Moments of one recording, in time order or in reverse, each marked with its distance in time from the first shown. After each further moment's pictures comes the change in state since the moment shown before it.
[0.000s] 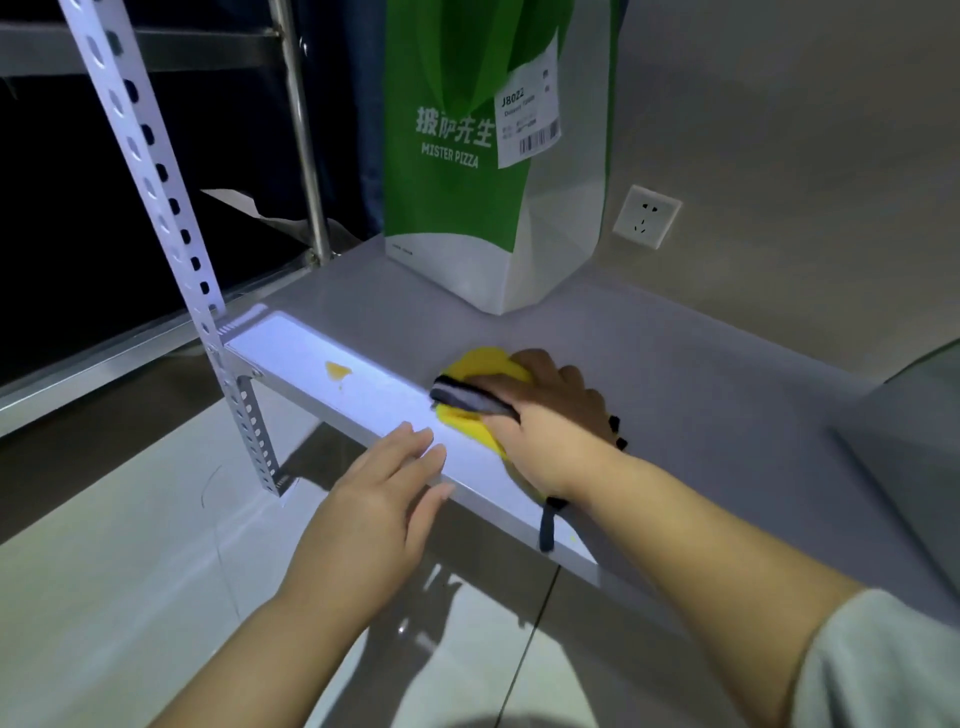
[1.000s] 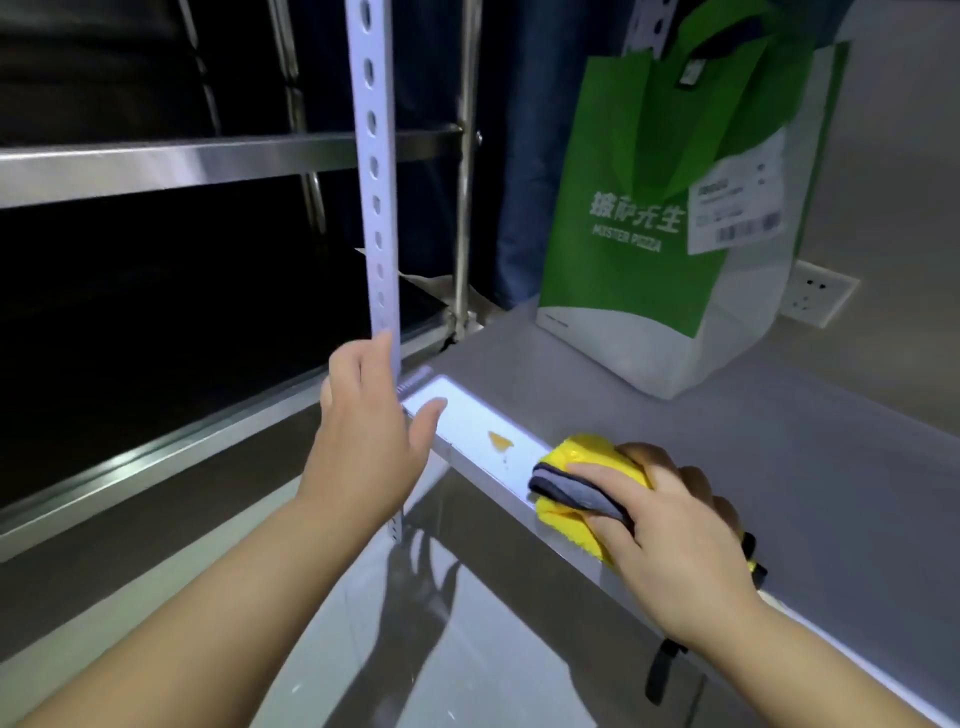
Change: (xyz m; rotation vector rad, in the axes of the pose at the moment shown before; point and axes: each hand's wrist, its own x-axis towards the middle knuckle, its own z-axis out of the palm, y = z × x) left_hand 0.067 -0.086 -0.100 0.161 0.273 -0.281; right_hand -0.002 -0.058 0.013 0.045 0.062 -0.021
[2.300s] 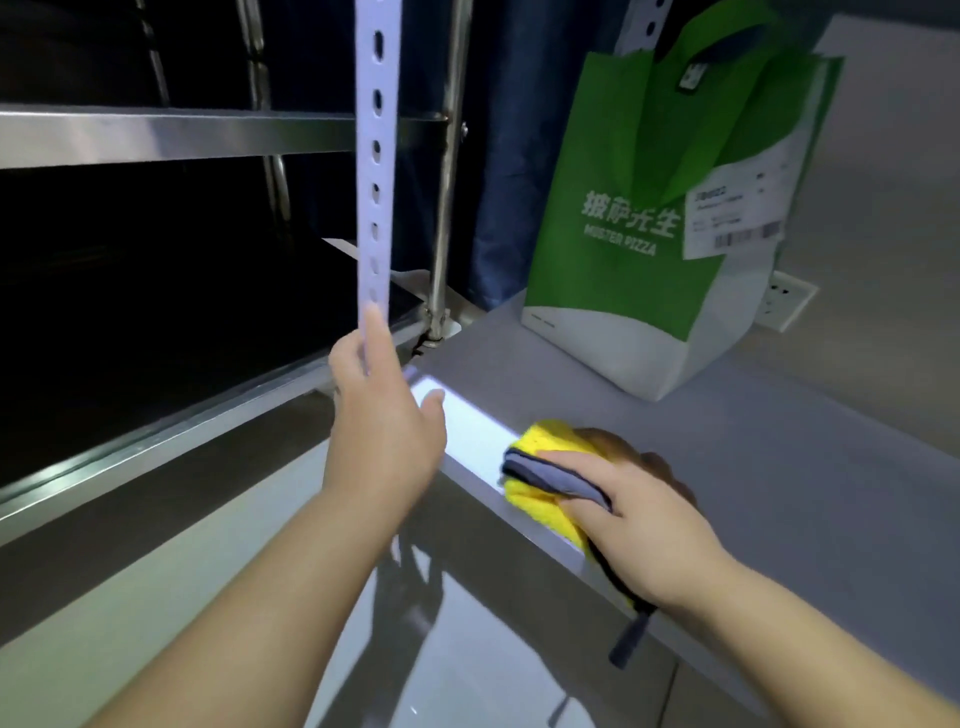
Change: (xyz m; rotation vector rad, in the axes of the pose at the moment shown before) left_hand 0.016 -0.001 0.023 -0.212 0.003 -0.105; right_hand 0.022 -0.010 -0.002 0.216 -0.131 -0.036
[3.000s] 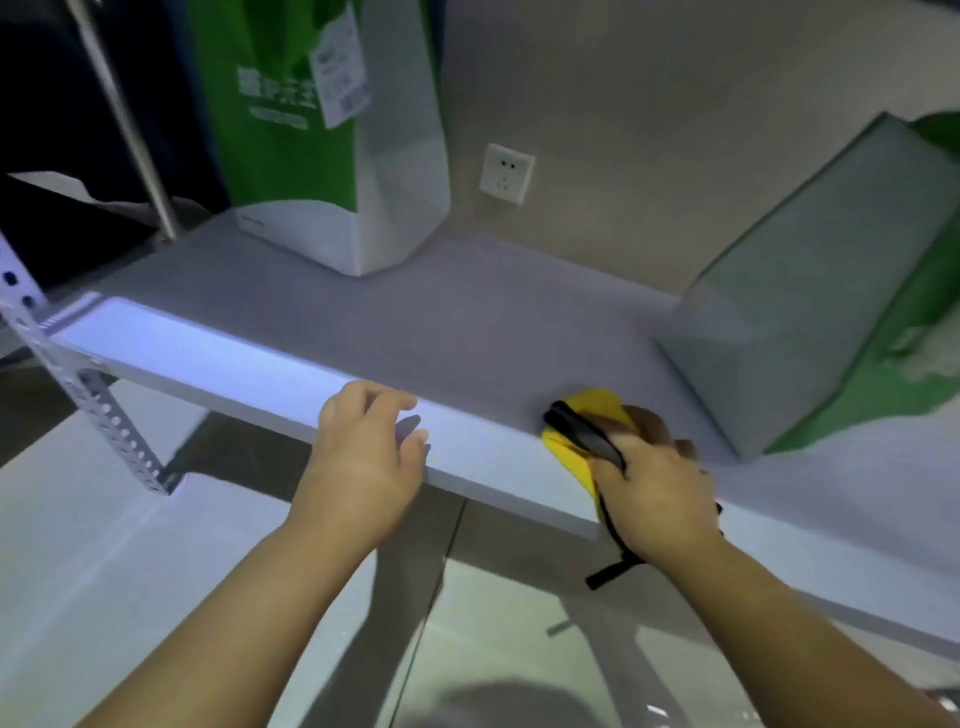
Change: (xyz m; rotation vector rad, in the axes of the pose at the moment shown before) left_hand -0.162 0.127 0.081 -0.008 -0.476 0.233; right_hand -0.218 0.139 -0.064 -0.309 0.233 0.672
